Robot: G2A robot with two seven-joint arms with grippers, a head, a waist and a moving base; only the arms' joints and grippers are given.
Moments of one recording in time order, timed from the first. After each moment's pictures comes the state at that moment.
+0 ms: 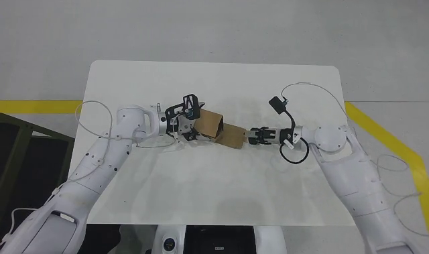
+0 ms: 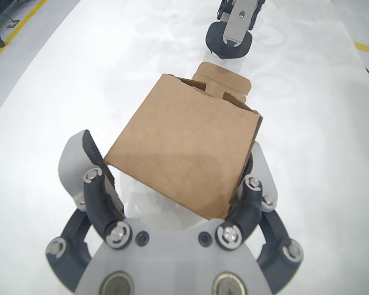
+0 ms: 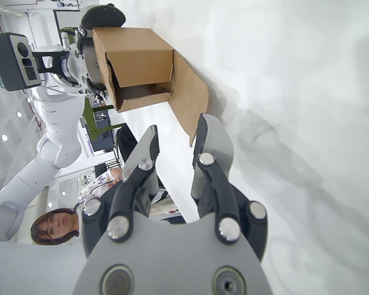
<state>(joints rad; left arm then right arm) 0.79 -1.07 -0.89 -1.22 1.33 -0.94 0.02 -1.00 -1.11 1.16 -1.37 -0.01 -0.06 1.08</state>
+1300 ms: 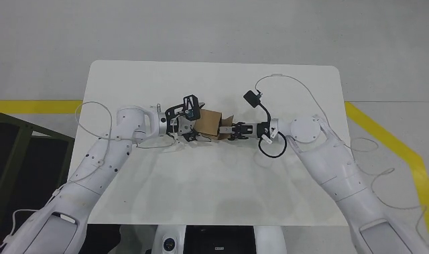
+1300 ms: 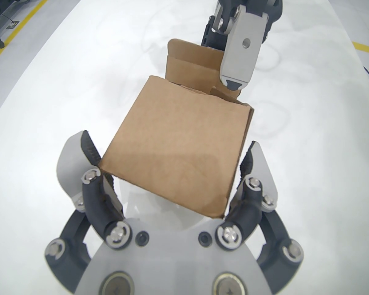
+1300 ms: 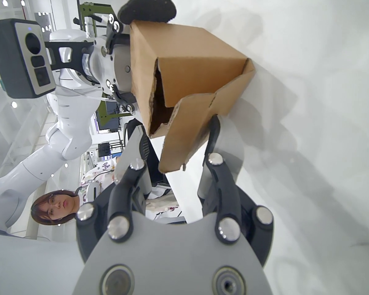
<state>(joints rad) 0.80 -1.08 -0.91 -1.23 1.34 -0.95 0.02 -0.82 -1.19 0.93 -1.23 0.10 -0.18 1.01</state>
